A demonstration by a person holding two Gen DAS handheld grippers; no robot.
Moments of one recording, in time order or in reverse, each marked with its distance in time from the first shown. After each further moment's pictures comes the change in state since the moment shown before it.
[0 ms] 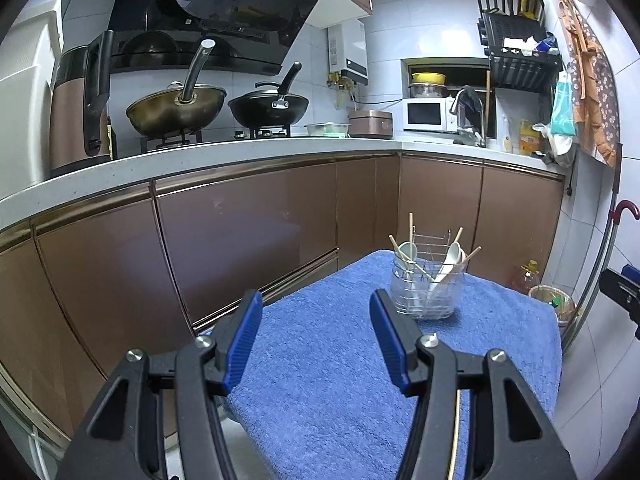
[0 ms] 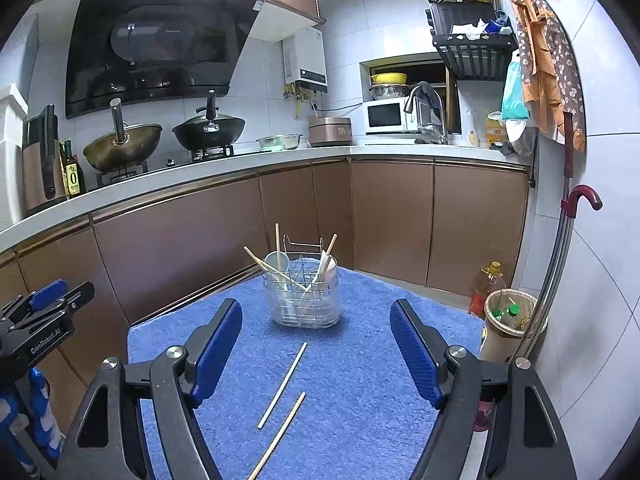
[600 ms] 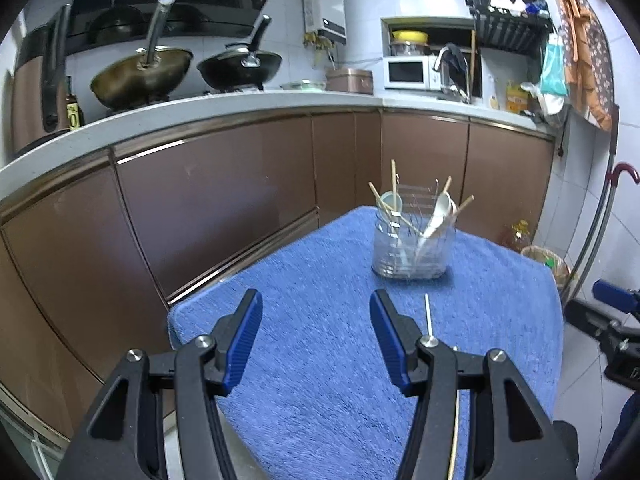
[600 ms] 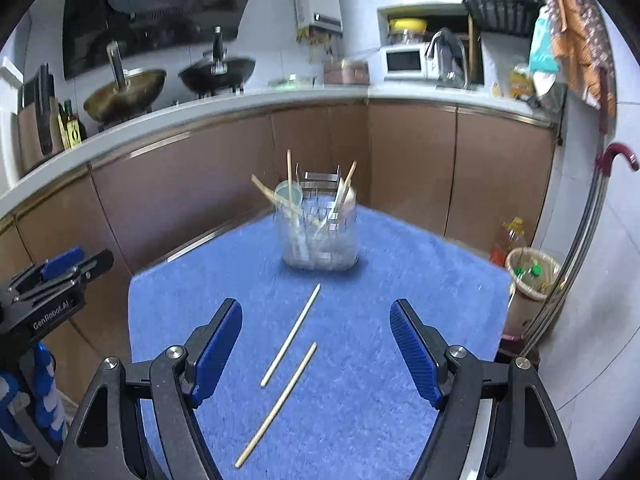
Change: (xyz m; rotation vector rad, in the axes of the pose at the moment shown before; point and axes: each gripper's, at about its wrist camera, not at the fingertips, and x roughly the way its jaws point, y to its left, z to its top) left arm 0.050 -0.021 -0.022 0.054 0.151 -0.067; right arm 0.056 0.004 -0.034 -0.014 0.225 0.067
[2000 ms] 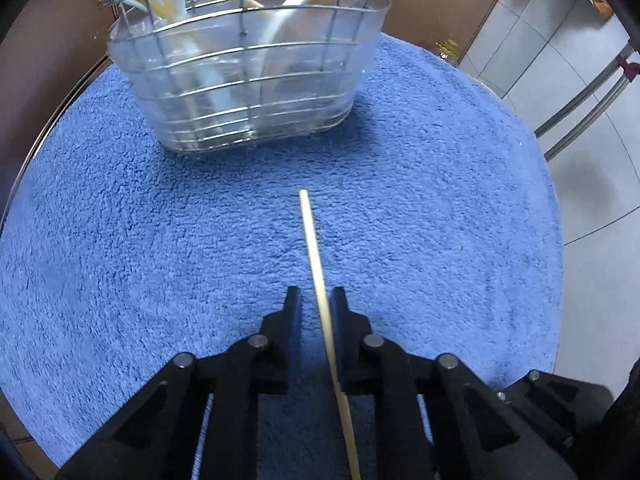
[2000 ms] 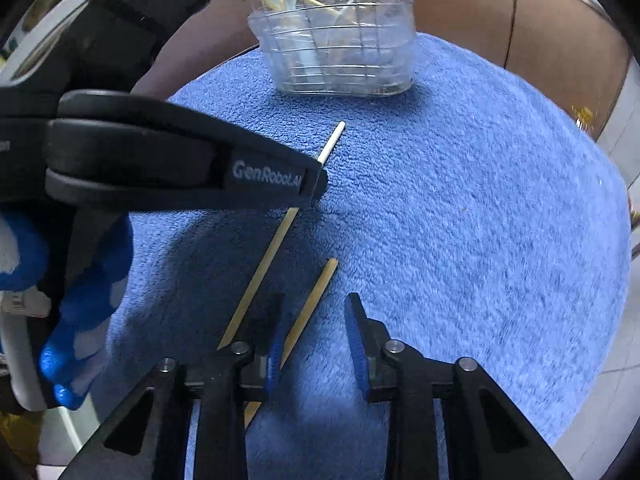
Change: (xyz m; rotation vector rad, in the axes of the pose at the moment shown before) left arm 0.271 -0.148 -0.025 0.208 0.728 -0.422; right arm 0.193 -0.005 -0.048 -0.003 0.543 0.086
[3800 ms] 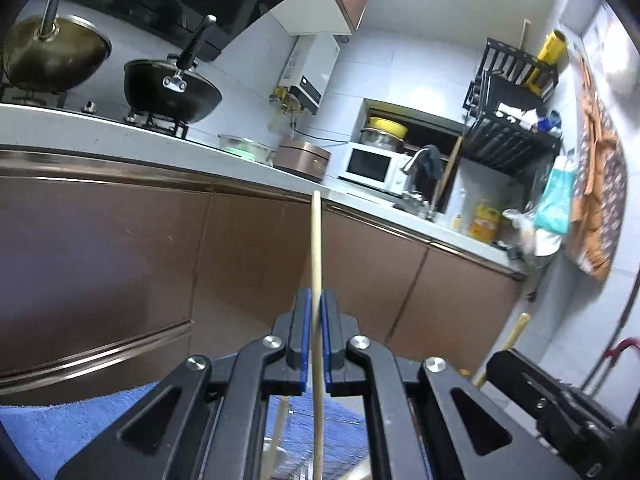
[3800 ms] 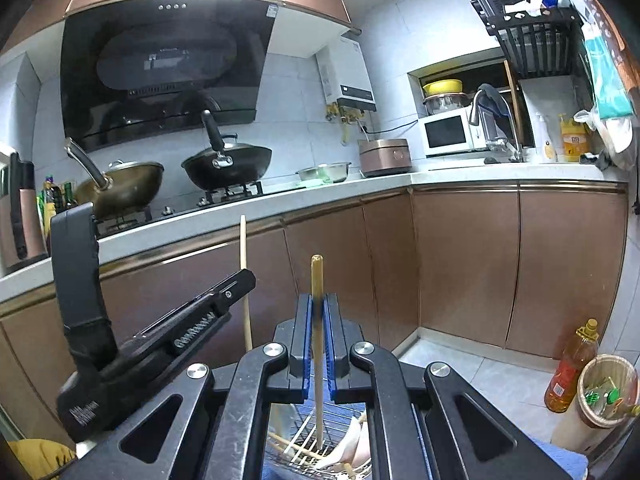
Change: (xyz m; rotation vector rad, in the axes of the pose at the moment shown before) left arm -0.181 0.059 0.111 -0.286 -1.118 0.090; right arm -0.144 -0.048 0.175 -0.062 -0.886 0.105
